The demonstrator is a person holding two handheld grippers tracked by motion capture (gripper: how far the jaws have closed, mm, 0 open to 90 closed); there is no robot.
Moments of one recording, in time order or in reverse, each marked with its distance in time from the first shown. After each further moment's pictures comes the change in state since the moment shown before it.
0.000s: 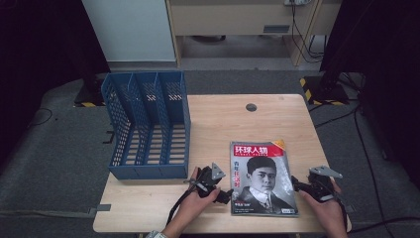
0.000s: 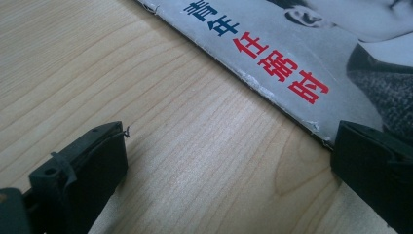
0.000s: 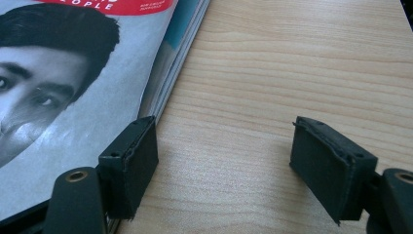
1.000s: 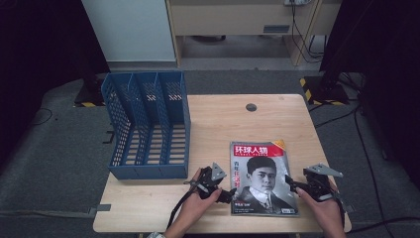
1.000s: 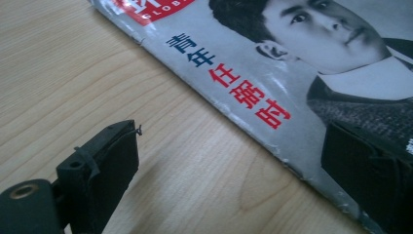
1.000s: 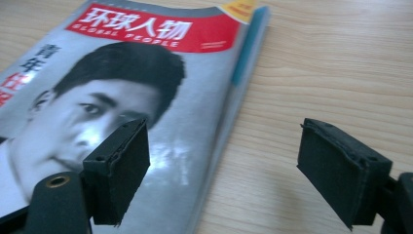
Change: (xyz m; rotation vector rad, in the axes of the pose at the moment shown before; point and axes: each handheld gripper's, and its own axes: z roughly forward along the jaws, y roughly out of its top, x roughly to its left) left arm -0.011 0.007 -0.008 -0.069 -0.032 -0.017; right arm 0.015 0.013 -0.011 -0.059 0.142 0.002
